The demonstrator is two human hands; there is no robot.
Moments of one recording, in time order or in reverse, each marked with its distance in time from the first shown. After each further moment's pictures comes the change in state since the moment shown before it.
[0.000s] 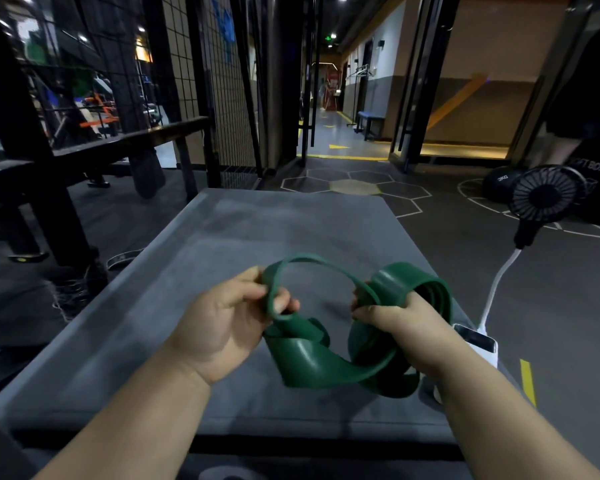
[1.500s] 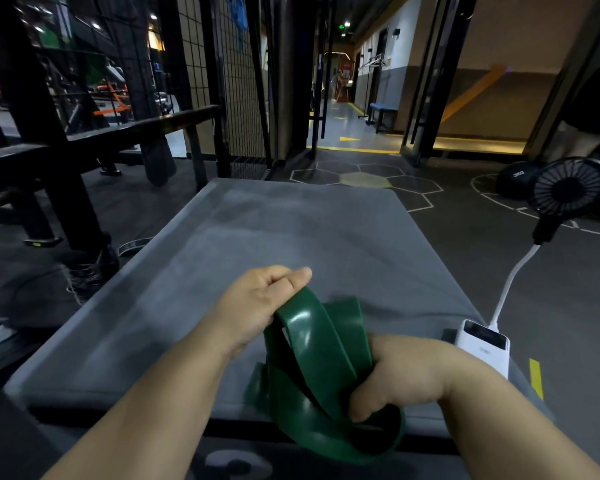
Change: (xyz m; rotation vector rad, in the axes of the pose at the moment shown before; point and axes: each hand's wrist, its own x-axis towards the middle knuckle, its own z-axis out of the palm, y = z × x) left_hand 0.008 -0.008 0.007 0.769 0.212 -0.001; right_hand -0.021 -0.013 0.020 -0.657 -0.672 0.172
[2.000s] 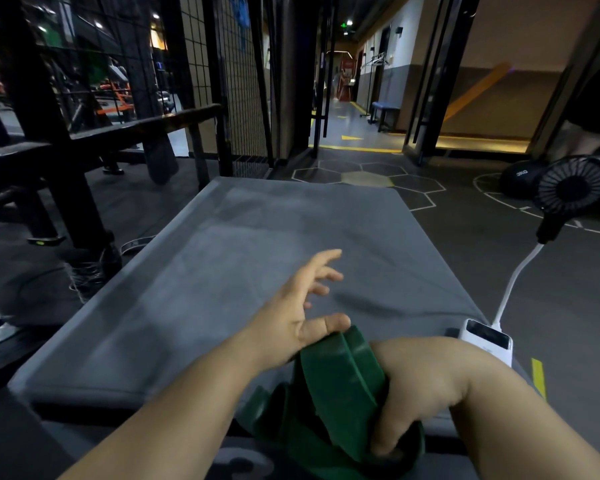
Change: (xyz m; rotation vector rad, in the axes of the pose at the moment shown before) left_hand -0.001 -0.021 0.018 0.258 -0.223 0.219; right_hand -0.012 -0.009 -0.008 -0.145 -0.203 -0.071
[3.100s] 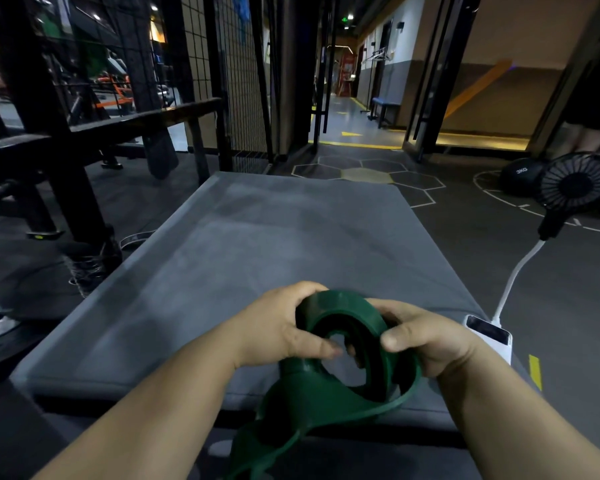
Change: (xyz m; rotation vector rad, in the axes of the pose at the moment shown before) left_hand -0.006 0.003 -0.017 -0.008 -0.152 -0.219; right_hand 0.032 0.057 -0.010 0.844 0.057 -0.389
